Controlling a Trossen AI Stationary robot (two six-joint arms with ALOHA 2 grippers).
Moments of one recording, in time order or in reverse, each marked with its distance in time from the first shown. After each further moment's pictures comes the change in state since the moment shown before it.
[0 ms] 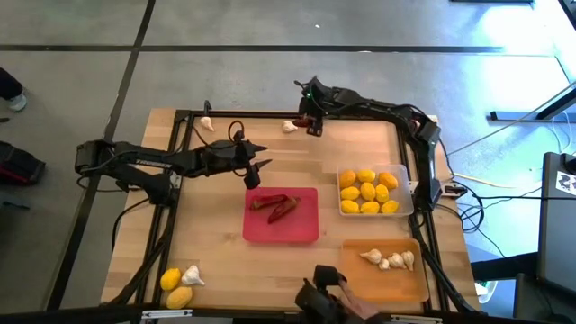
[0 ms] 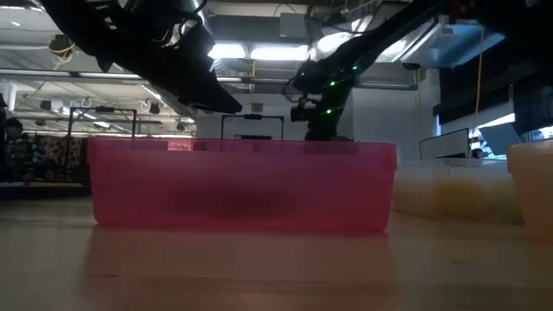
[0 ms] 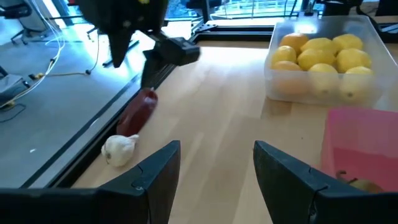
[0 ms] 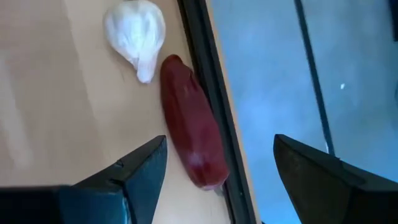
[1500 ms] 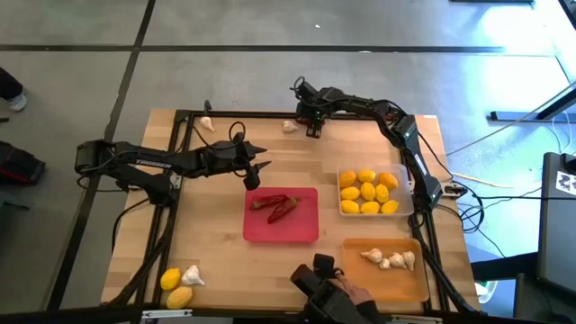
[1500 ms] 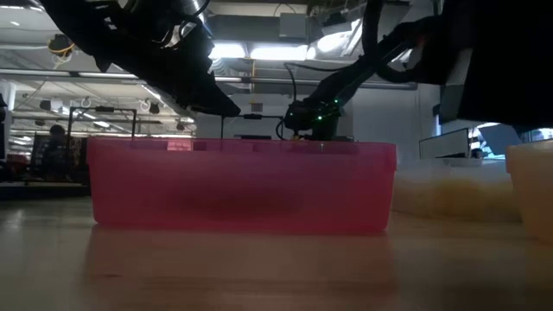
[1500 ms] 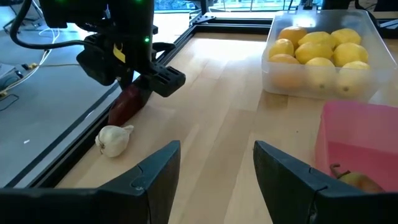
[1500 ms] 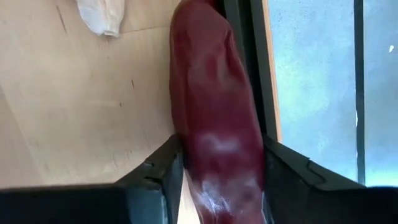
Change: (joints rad) left arm -0.003 0.000 0.000 -0.031 0.001 -0.032; right arm -0.072 0.289 0.223 -0.161 -0.009 -0.031
